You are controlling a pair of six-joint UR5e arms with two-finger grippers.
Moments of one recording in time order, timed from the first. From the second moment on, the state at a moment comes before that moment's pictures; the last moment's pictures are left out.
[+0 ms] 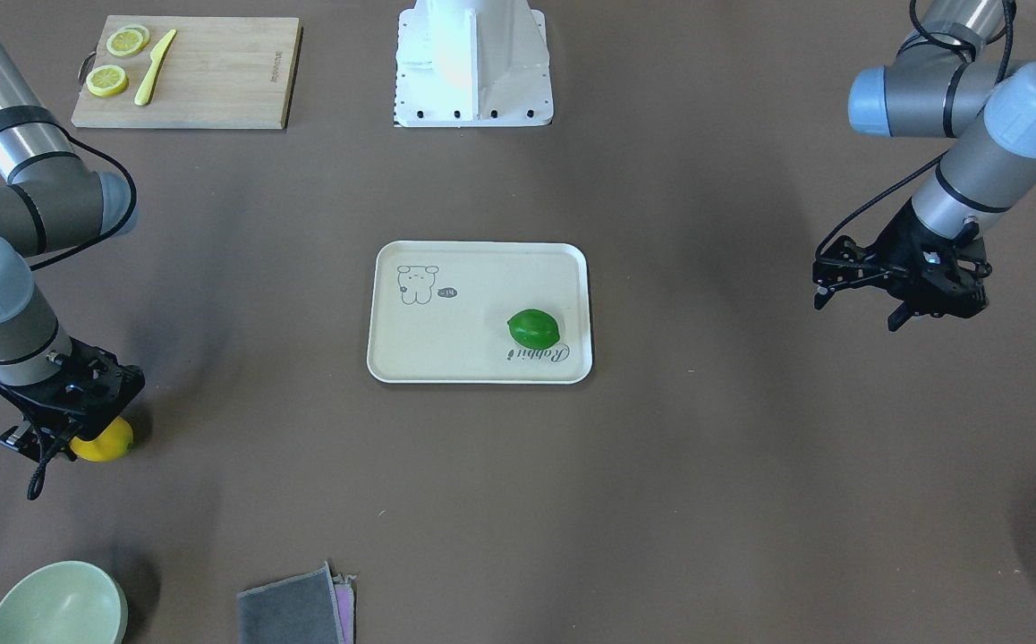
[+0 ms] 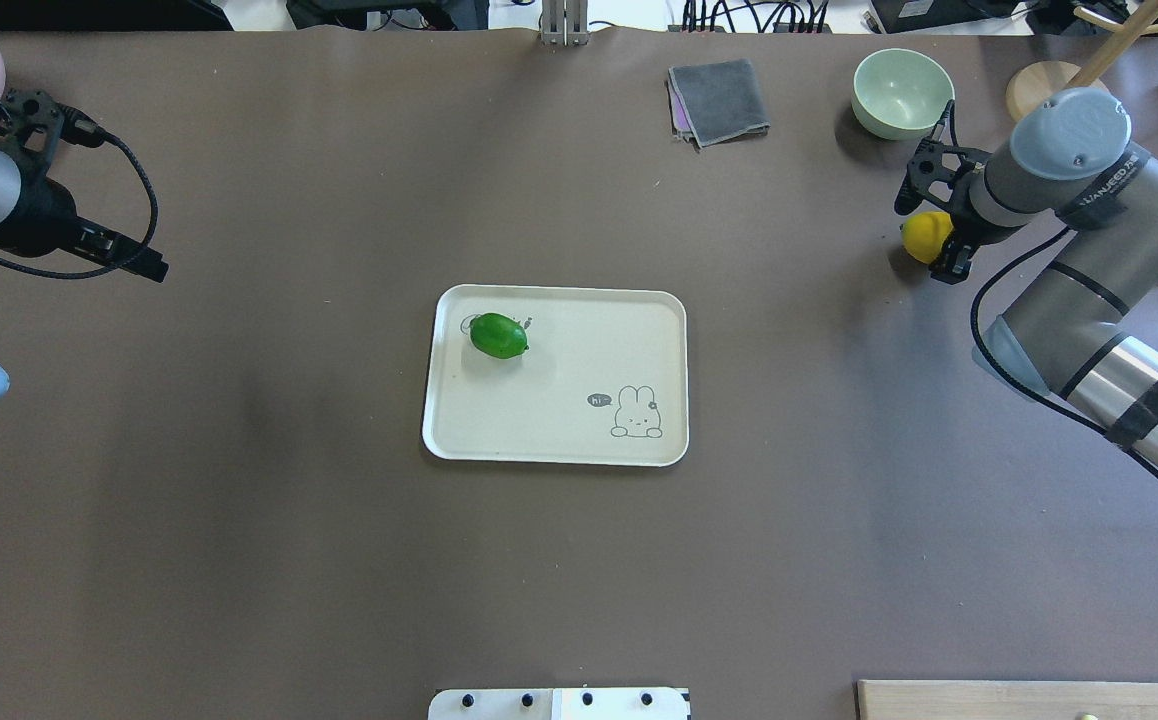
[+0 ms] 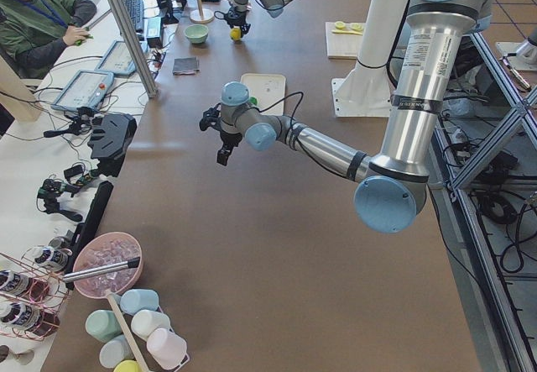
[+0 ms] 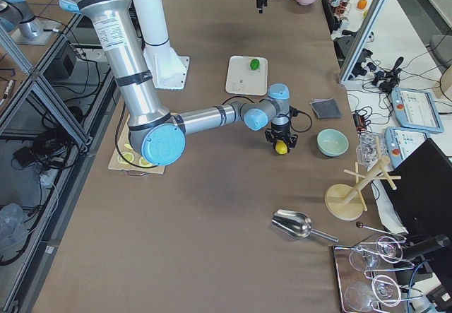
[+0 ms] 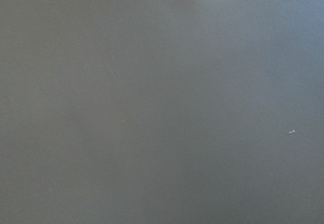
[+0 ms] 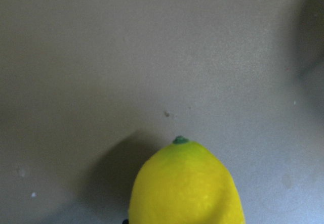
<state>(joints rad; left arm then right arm) -1.00 -1.75 -1.75 -1.94 -2.13 -0.52 0.94 -1.21 1.40 -1.20 1.92 -0.24</state>
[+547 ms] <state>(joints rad) -1.00 -1.75 -1.74 -1.94 -2.13 -0.52 0.85 -1.20 1.56 -1.22 2.09 0.59</state>
